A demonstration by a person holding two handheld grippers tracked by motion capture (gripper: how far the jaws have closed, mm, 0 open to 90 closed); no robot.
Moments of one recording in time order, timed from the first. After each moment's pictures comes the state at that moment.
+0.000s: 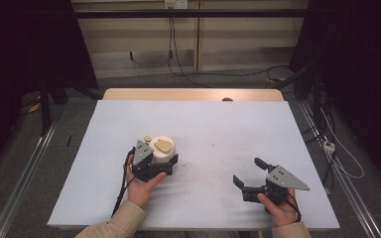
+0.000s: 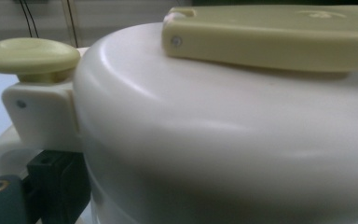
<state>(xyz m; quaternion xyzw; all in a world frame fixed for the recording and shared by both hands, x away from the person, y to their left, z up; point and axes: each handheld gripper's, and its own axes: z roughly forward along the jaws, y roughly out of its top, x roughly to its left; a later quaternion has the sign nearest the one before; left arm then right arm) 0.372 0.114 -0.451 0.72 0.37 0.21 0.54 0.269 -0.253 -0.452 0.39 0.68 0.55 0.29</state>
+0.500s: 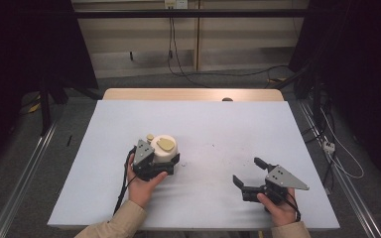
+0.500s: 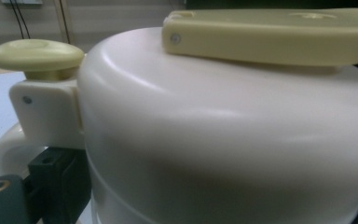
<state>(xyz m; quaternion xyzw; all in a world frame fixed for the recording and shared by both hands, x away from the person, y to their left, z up) 0.371 0.111 -0.444 0.72 0.36 0.21 0.55 0.271 -0.252 -0.452 0.38 0.68 0.55 0.30</state>
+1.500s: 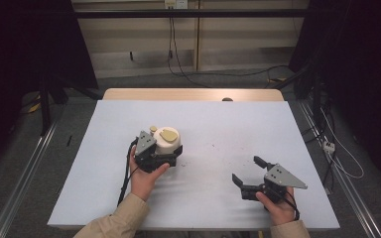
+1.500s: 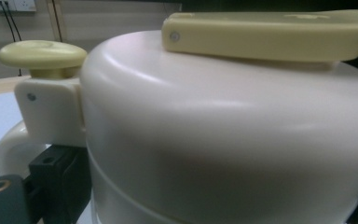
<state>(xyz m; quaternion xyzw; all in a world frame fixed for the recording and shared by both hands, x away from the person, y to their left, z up) 0.388 0.101 -0.429 0.72 0.36 0.20 0.56 0.274 -0.251 -0.452 0.38 0.68 0.55 0.30</state>
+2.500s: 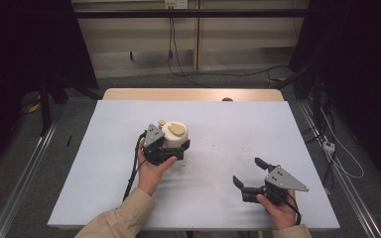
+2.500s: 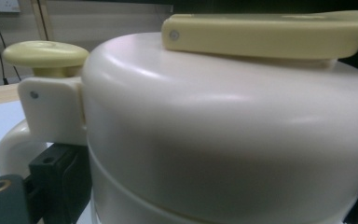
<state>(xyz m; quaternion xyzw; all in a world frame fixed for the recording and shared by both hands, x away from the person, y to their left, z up) 0.407 0.079 -0.425 0.72 0.34 0.19 0.57 0.267 -0.251 -0.451 0.38 0.68 0.54 0.31</state>
